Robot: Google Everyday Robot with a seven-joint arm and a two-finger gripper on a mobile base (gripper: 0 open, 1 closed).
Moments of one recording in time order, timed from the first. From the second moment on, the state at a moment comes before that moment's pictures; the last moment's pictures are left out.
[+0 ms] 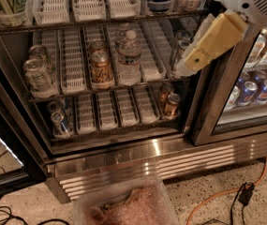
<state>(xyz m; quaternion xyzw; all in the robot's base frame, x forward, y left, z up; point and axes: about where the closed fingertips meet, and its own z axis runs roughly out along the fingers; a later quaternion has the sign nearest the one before) 0.483 -0.111 1.063 -0.57 0.73 0.04 0.38</state>
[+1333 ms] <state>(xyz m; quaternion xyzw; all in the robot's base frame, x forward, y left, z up) 0.545 0.018 1.070 -0.61 0.64 0.14 0.45</state>
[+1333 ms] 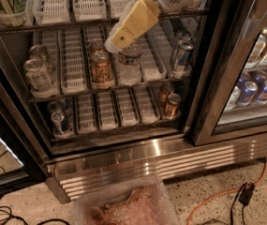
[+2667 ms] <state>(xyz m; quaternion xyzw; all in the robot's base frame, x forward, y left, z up) 0.549 0.069 1.073 -0.59 0.62 0.19 0.49</state>
